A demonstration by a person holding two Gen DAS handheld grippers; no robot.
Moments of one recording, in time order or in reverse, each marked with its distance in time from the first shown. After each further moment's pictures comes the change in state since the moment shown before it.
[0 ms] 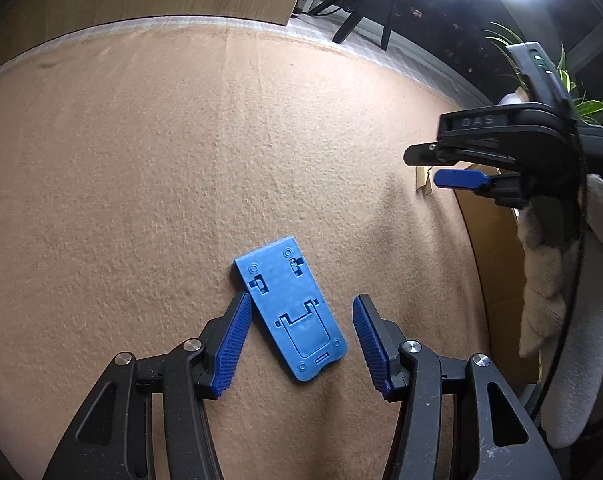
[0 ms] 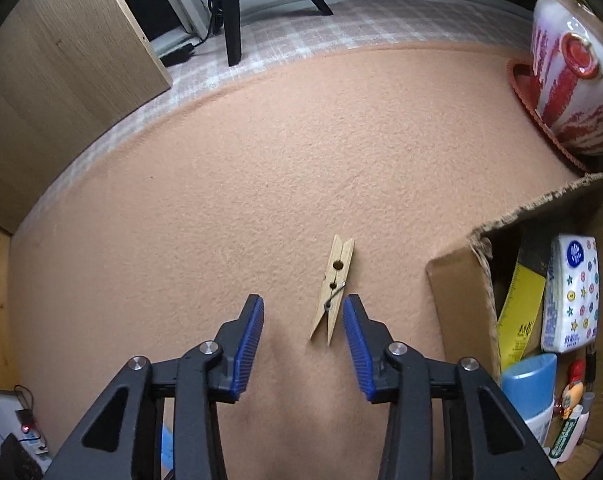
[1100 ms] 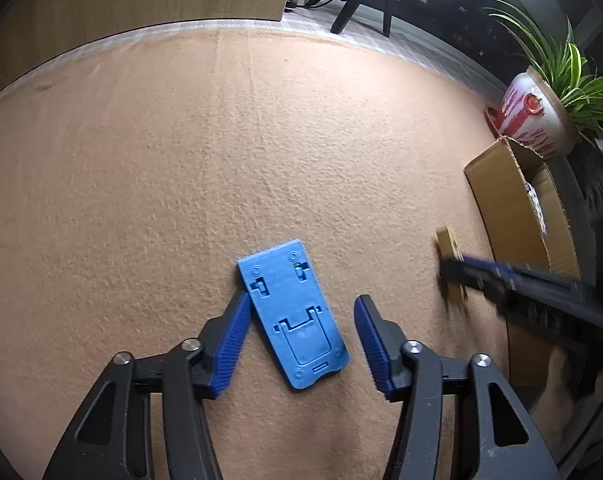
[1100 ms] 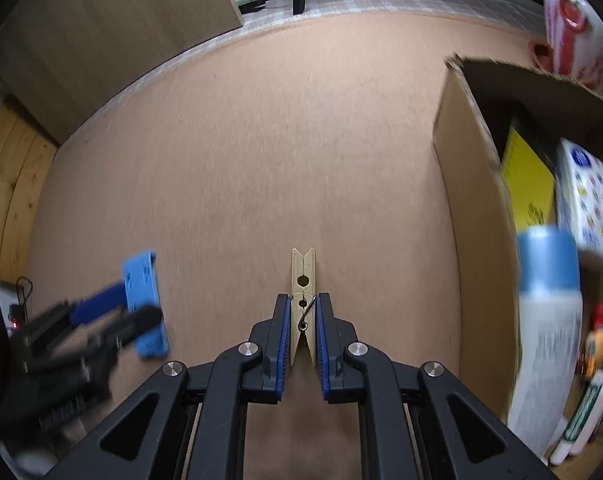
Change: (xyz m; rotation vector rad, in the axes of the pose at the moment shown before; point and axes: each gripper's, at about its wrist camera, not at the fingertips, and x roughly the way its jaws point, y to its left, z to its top) left arm 0.006 -0.019 0.003 0.049 0.021 0.104; right arm -0.019 -0.029 -0.096 -0.204 0.021 0.155
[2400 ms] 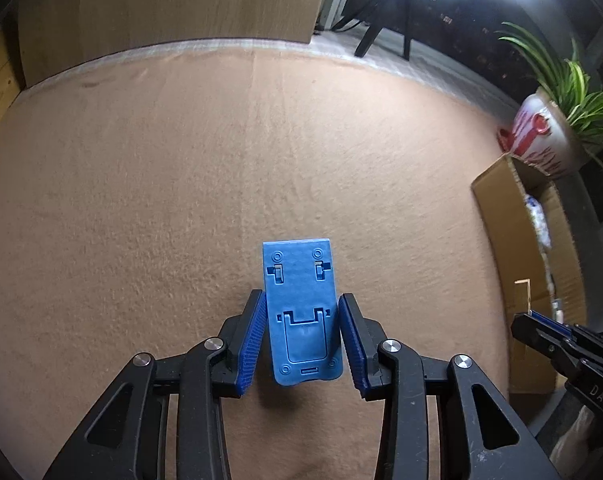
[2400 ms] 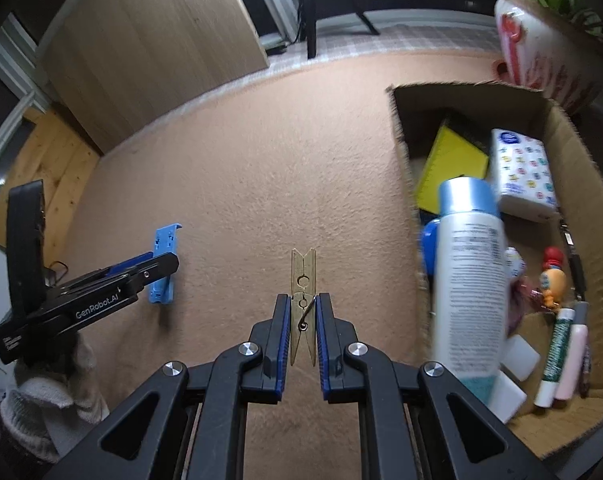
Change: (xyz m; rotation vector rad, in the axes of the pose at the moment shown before) left arm -0.025 -0.005 -0.015 -0.066 -0.080 0.070; right arm -0.074 -0.017 -0.056 -0.022 -0.152 0.092
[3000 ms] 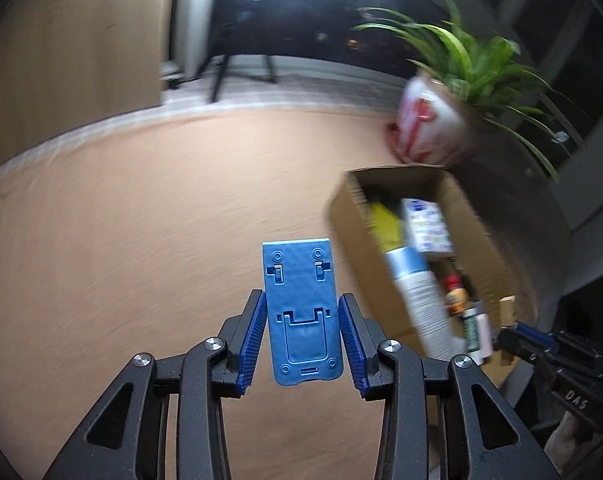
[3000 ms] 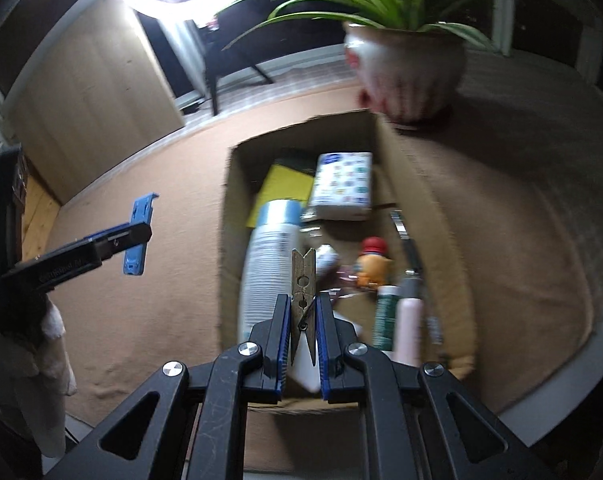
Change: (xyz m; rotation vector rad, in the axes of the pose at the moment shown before) left arm -0.017 -0.146 0.029 0.241 -0.064 -0.165; right arm -0.084 -0.093 -0.024 0.116 -0.128 -0.174
